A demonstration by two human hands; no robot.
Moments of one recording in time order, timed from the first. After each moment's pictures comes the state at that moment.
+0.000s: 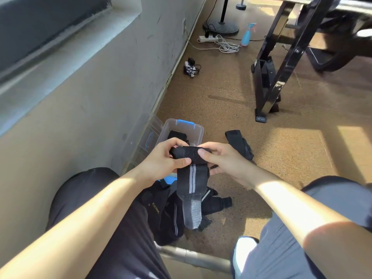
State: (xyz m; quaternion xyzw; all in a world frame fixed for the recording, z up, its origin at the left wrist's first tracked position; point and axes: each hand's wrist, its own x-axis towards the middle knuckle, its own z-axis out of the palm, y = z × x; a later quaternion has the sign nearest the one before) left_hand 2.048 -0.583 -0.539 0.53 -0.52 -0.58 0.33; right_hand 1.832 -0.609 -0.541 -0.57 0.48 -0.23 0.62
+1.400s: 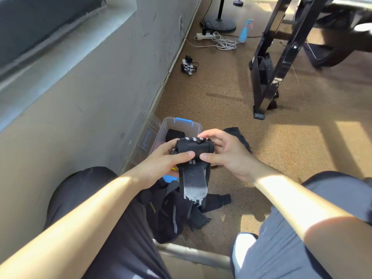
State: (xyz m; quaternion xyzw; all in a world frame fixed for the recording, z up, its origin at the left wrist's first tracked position) left_hand 2.041 -0.572 -0.525 0.50 -0.49 -0.65 0.31; right_hand 1.822 -0.604 -0.532 -0.58 0.45 -0.31 0.60
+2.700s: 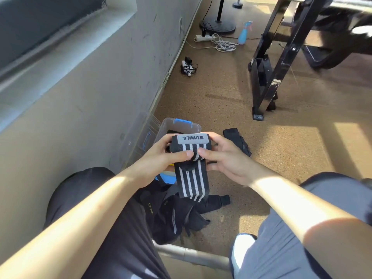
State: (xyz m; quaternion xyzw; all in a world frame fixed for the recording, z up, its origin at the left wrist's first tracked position) left_hand 2.050 -0.579 -0.531 0.51 -0.48 -0.63 0.33; right_hand 1.827 -0.602 -0.531 -0.51 0.41 -0.29 0.70
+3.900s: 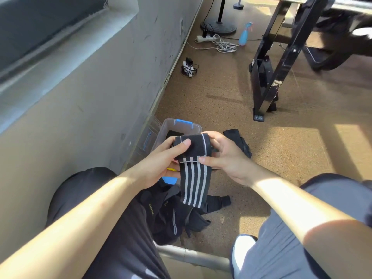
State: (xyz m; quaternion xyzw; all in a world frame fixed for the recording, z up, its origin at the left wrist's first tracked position) left_hand 2.045 -0.579 -0.530 0.50 -0.44 -0.68 0.30; right_hand 1.825 -0.604 -0.539 -0.56 0.42 -0.30 0.65
